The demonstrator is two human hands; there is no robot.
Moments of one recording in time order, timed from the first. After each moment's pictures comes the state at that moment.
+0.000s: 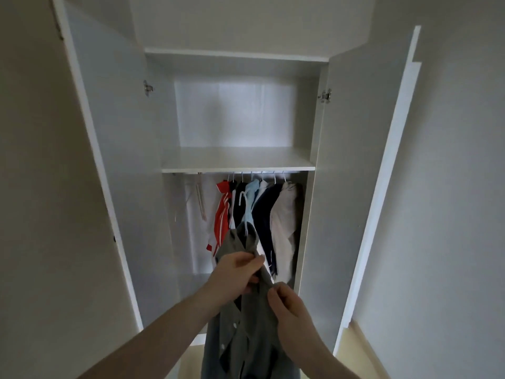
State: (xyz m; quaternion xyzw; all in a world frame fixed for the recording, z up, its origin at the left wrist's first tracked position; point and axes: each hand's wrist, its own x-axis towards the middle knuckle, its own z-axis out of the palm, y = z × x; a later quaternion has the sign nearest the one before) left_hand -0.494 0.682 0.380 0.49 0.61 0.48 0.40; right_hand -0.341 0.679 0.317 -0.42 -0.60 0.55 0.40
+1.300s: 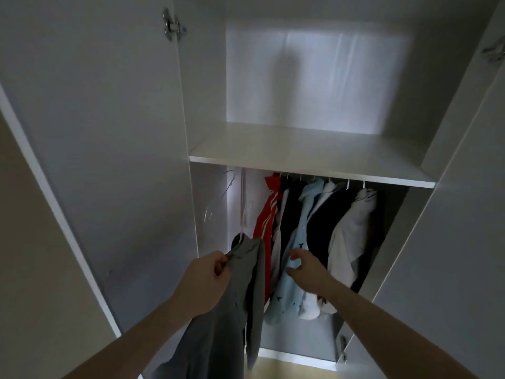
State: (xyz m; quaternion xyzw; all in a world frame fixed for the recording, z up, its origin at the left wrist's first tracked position) left_hand -0.721 0.913 0.295 0.50 0.77 0.37 0.12; right_hand -0.523 1.136 0.236 -0.40 -0.85 0.31 0.13
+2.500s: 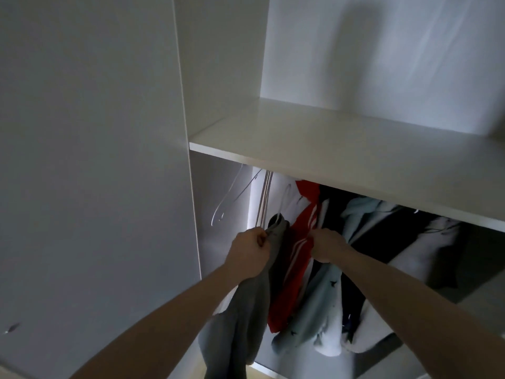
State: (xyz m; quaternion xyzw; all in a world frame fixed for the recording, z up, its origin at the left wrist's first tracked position) left_hand -0.799 1.163 0.227 0.42 0.81 0.41 0.12; right_hand -0.679 1.389 0.202 -0.36 -0.93 0.06 -0.12
